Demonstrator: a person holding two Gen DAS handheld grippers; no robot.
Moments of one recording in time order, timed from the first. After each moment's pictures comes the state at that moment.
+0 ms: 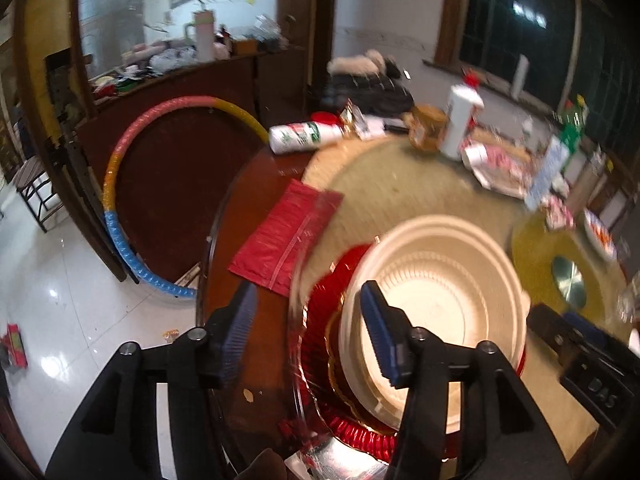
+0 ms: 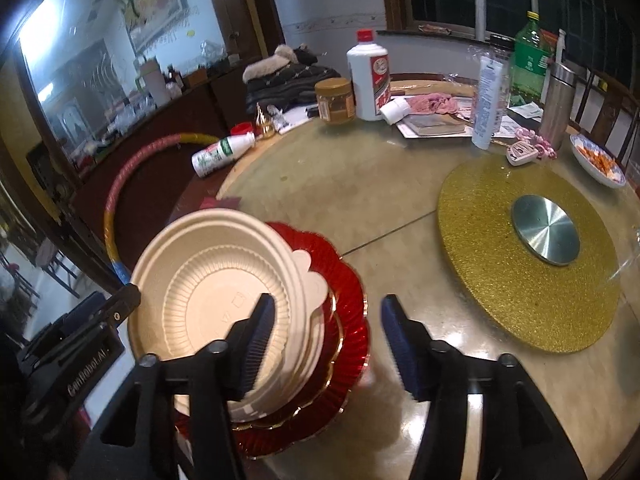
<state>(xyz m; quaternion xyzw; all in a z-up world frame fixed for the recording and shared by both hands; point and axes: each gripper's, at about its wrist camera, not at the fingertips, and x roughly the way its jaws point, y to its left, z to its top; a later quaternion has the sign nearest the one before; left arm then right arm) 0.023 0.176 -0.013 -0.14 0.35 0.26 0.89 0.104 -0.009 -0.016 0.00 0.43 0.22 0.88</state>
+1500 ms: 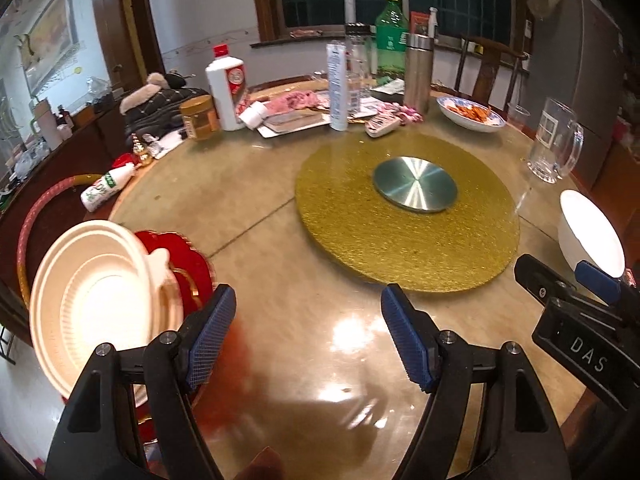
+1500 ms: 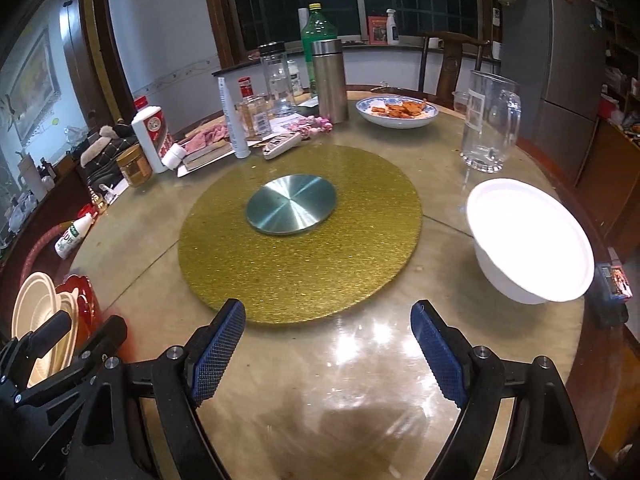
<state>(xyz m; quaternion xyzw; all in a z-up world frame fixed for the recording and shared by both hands) 0.091 -0.055 -0.033 0.03 0.40 0.04 0.92 0.096 -0.237 -0.036 0.06 0.40 -0.02 0.92</state>
